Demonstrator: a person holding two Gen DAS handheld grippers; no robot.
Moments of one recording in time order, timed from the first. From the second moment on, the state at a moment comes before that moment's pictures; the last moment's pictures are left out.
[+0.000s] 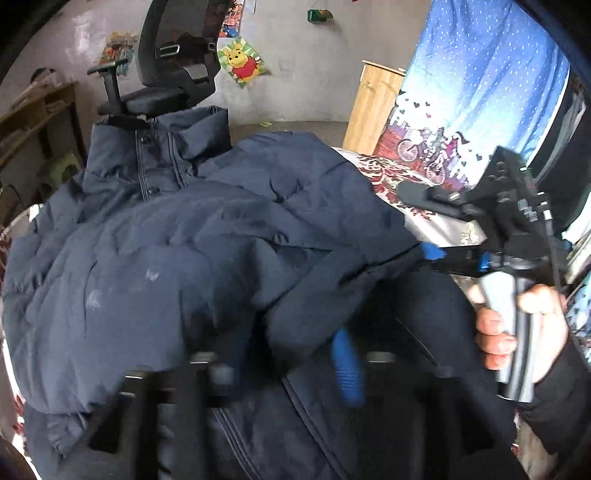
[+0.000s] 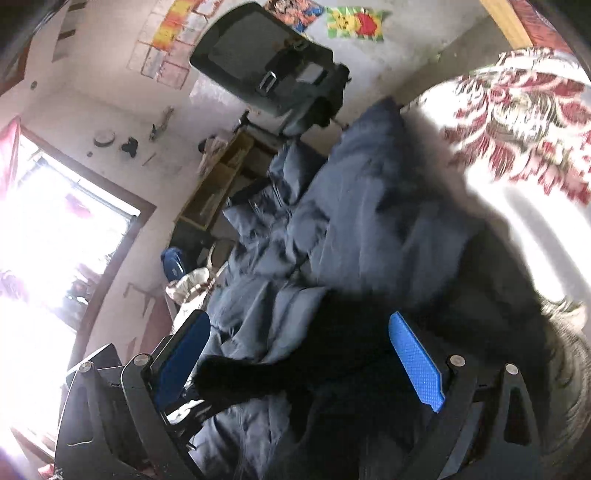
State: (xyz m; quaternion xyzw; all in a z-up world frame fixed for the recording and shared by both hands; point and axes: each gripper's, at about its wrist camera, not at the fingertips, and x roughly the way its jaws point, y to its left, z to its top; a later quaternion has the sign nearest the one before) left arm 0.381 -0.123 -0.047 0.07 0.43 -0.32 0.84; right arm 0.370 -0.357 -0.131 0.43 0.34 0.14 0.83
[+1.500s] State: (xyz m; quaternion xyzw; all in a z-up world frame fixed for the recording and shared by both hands) left arm 0.463 -0.012 -0.111 0.00 0.46 -0.12 0.88; right arm 0.395 -0.268 -0.095 0.01 0.41 0.00 0.91
